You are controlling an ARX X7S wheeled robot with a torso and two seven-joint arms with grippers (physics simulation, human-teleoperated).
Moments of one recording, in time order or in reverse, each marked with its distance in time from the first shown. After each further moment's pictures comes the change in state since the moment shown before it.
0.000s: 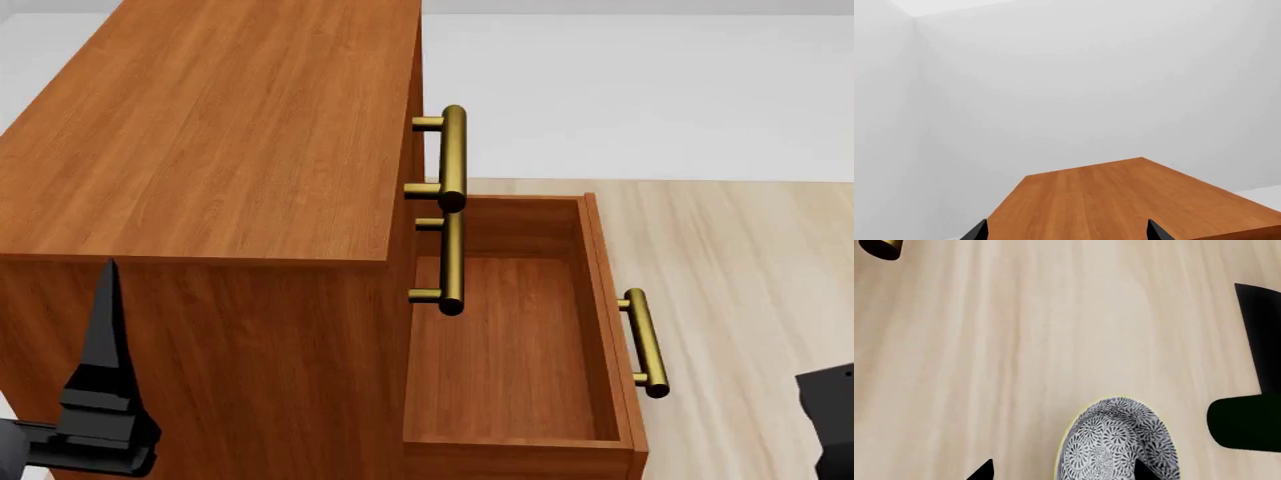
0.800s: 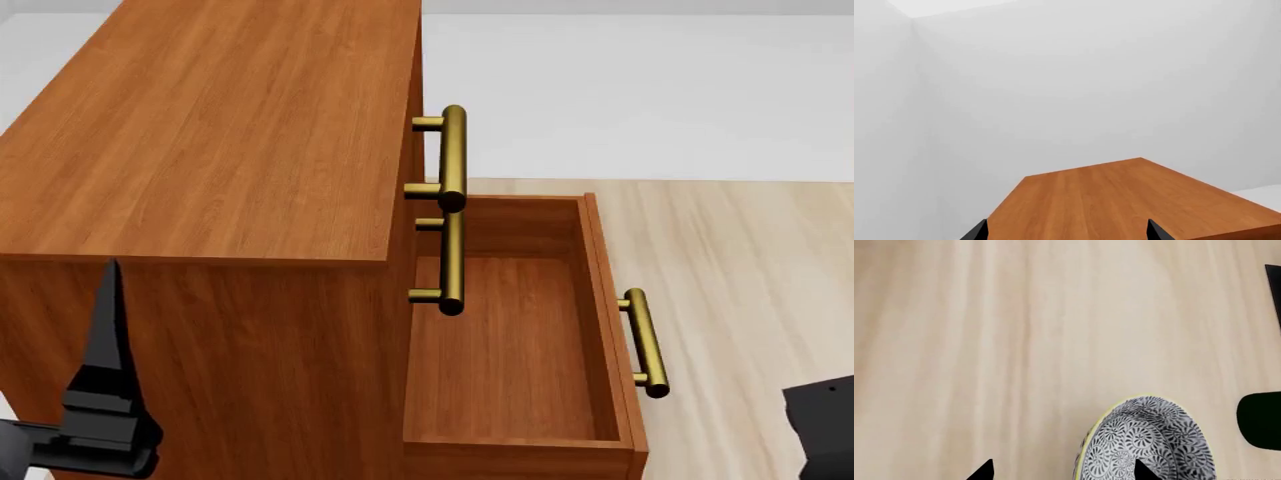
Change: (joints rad) left arm -0.006 -0.007 0.011 0.002 -0.002 0.002 -0.007; right arm 0.015 -0.057 -0.067 0.146 -0.062 -0.082 -0.070
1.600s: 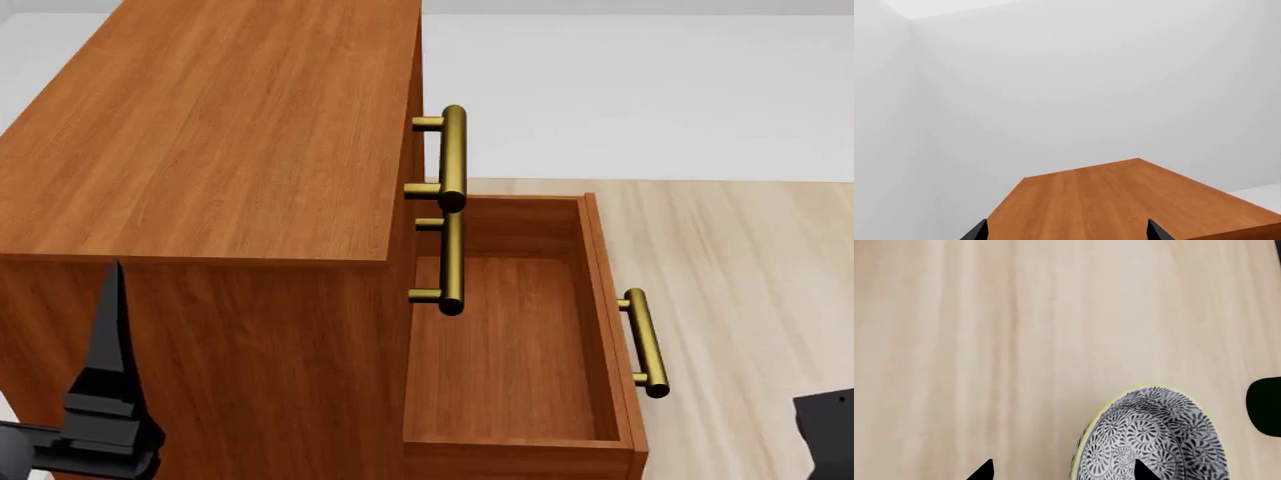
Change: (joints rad) left arm -0.005 -0.008 0.011 0.005 -0.003 0.001 -0.006; right arm 0.020 -0.033 -0.029 0.128 -0.039 -0.045 -0.038
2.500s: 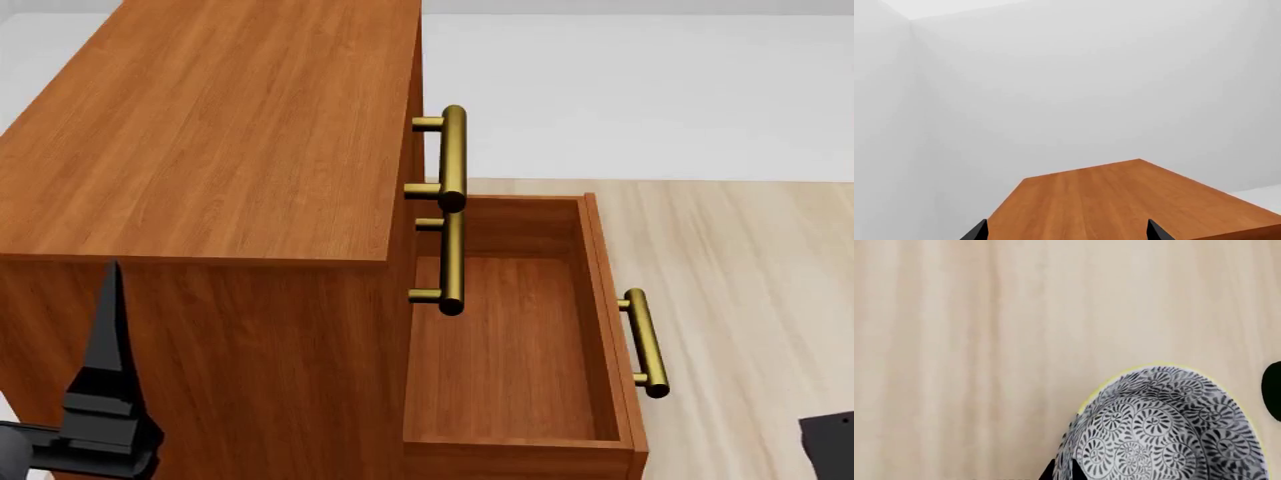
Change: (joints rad) left arm -0.003 -0.007 0.006 -0.002 -0.004 0.007 -0.010; right arm 0.024 -0.057 -0.060 0.191 -0.083 -0.078 -0.077
